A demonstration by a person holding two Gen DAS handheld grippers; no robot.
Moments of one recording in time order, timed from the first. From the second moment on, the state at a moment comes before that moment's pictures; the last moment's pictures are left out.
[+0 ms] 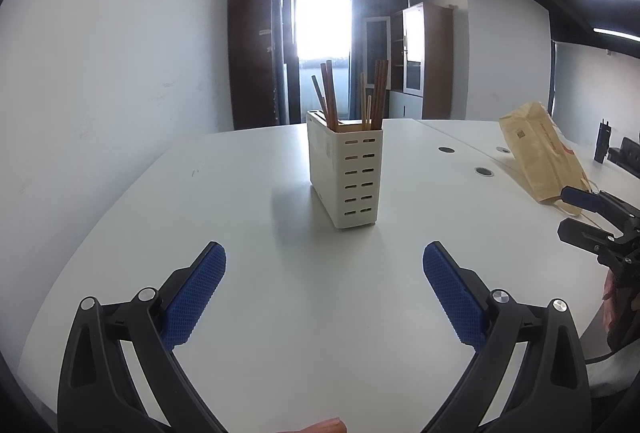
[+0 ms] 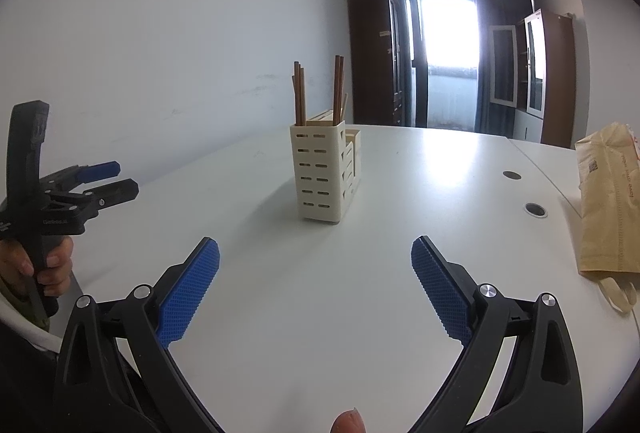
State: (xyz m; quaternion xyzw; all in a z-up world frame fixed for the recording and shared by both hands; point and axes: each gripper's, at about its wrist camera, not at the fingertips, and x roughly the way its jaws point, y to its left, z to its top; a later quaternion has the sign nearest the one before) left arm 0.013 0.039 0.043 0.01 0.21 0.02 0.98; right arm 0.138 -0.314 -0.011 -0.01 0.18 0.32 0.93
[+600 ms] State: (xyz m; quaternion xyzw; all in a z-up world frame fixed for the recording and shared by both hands) left arm 0.008 0.025 0.043 0.03 0.20 0.01 0.98; right arm 0.135 -0.318 -0.010 -0.02 0.17 0.33 0.93
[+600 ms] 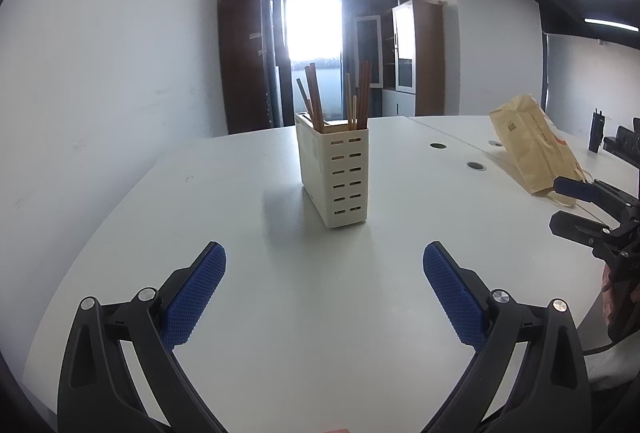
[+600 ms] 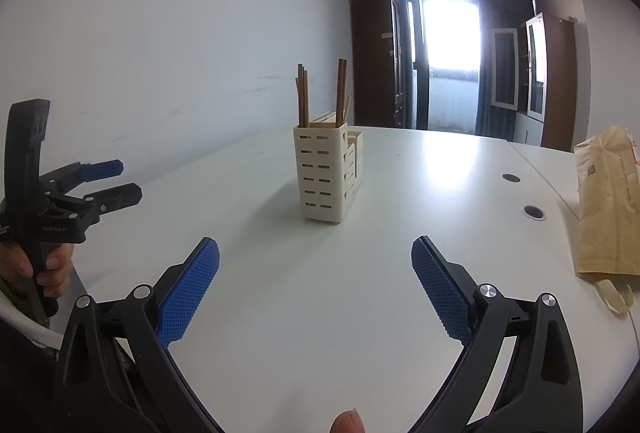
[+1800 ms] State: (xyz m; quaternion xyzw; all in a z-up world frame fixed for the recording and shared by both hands) left arm 0.004 0.023 0.040 0.03 0.21 0.01 0.98; right arm 0.132 -0.315 -0.012 -0.02 0.18 0.34 0.92
